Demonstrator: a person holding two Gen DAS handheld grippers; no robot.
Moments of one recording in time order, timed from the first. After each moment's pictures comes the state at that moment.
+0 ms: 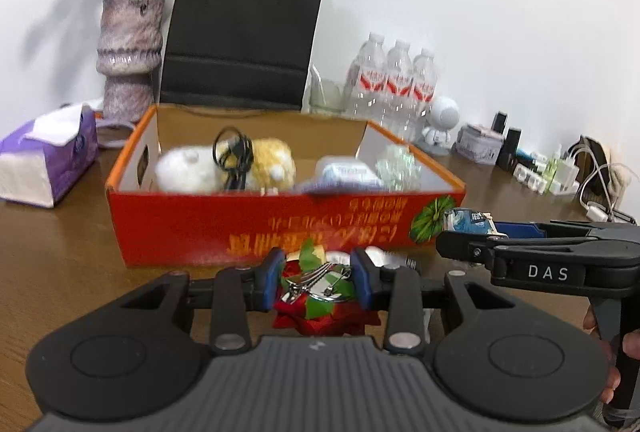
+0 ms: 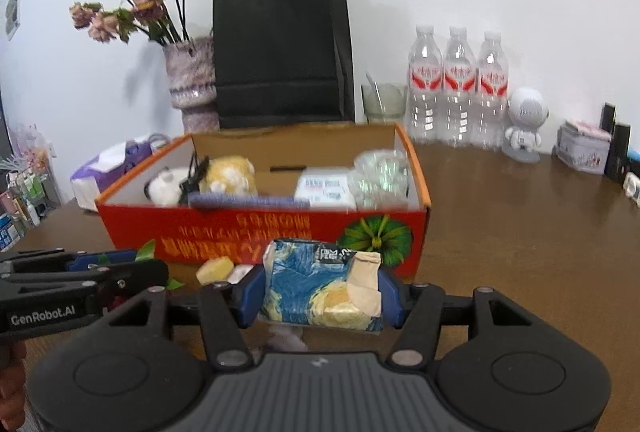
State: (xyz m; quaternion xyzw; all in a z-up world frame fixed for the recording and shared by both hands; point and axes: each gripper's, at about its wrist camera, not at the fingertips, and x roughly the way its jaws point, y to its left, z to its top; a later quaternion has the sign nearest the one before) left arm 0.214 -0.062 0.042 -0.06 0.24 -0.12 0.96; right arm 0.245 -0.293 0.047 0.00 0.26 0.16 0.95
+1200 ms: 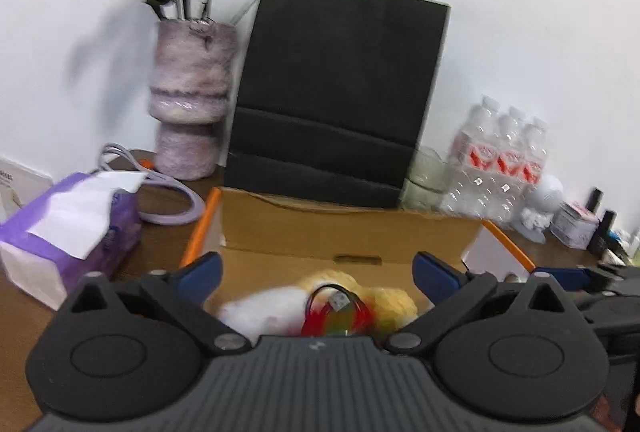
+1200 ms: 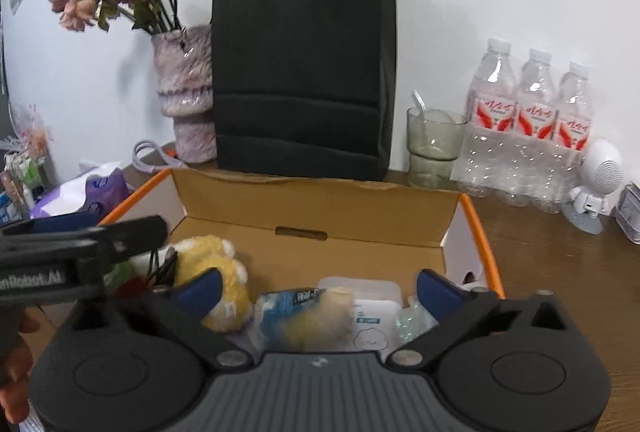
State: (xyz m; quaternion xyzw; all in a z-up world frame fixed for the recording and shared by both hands) left arm 0.342 -0.019 0.069 -0.09 0.21 0.00 0.97; right arm 0.391 -0.233 0.066 -0.03 0.28 0.18 0.94
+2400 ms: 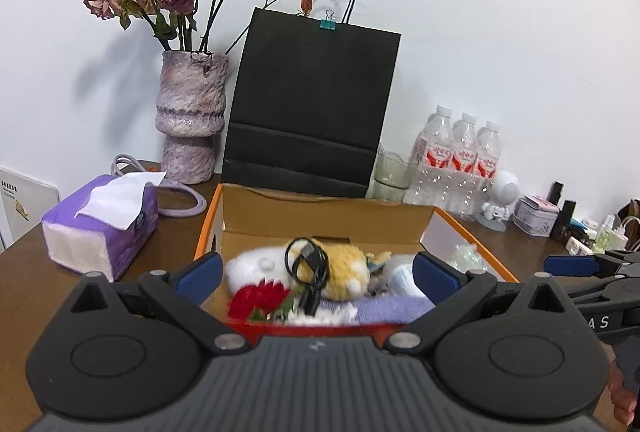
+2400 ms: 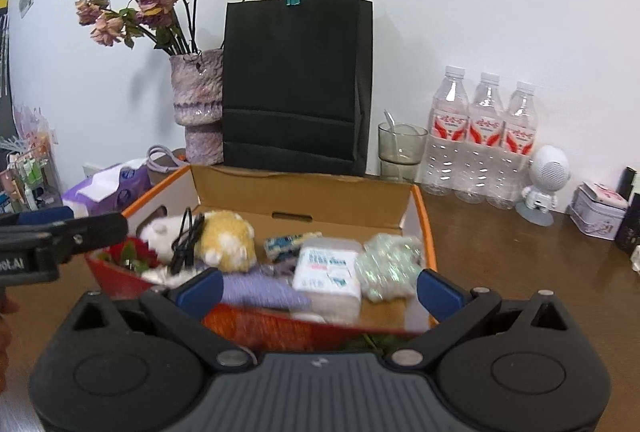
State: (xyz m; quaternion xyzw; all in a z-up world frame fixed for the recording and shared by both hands) left arm 0.242 -0.034 0.085 -0.08 0.19 -0.03 0.98; right arm 0.291 -0.275 0.084 -0.05 0.26 0.16 0.95
